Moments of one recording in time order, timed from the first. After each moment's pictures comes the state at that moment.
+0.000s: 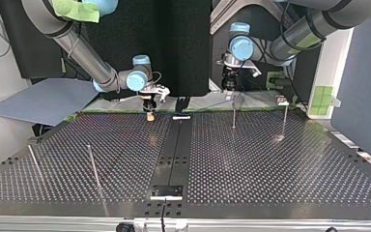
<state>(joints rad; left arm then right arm) -0.24 -2.16 -2.11 -2.20 -1.70 -1.70 2.11 -0.52 1.30 -0.58 1.66 1.68</state>
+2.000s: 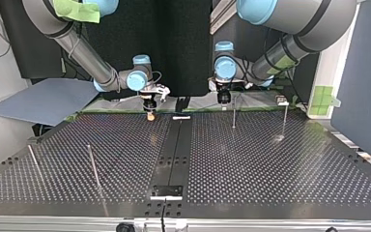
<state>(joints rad) -0.31 -2.32 -1.85 -2.31 -1.91 -1.65 2.11 -0.52 1.30 -0.58 1.66 1.67</state>
